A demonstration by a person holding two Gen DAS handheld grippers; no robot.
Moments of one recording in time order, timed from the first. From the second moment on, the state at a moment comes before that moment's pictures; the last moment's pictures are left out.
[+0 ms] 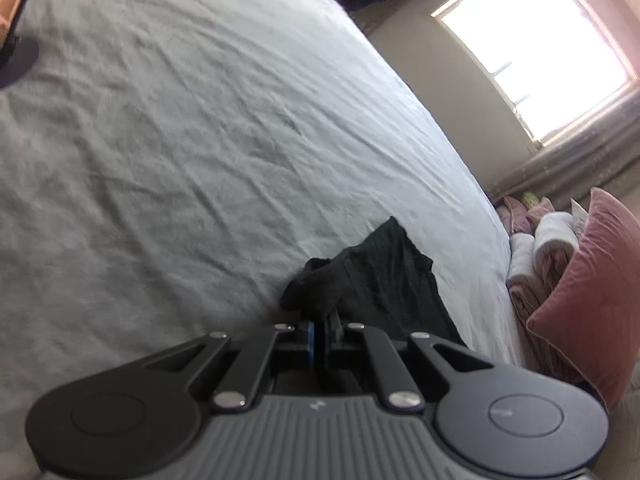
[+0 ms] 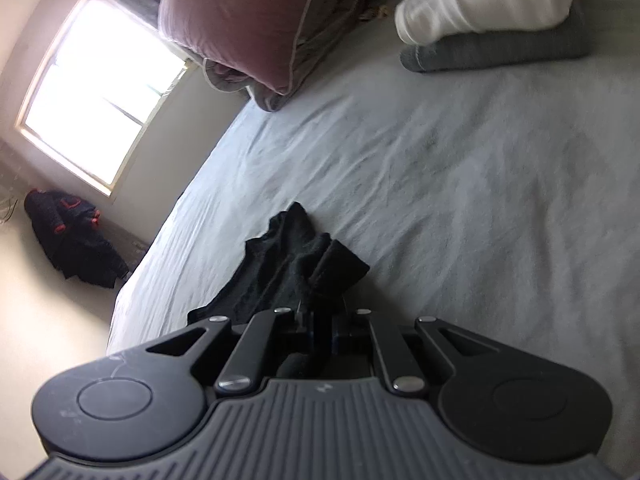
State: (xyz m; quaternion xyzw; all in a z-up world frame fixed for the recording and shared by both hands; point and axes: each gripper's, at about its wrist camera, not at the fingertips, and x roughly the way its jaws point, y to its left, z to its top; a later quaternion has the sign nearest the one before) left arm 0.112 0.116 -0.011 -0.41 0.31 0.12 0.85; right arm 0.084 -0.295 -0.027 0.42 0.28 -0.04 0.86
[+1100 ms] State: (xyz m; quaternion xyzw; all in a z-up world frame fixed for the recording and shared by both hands) left arm -0.079 0.135 -0.070 -0.37 0.34 -0.10 0.86; right arm -0.088 -0.342 -0.090 0.46 0.30 0.05 0.83
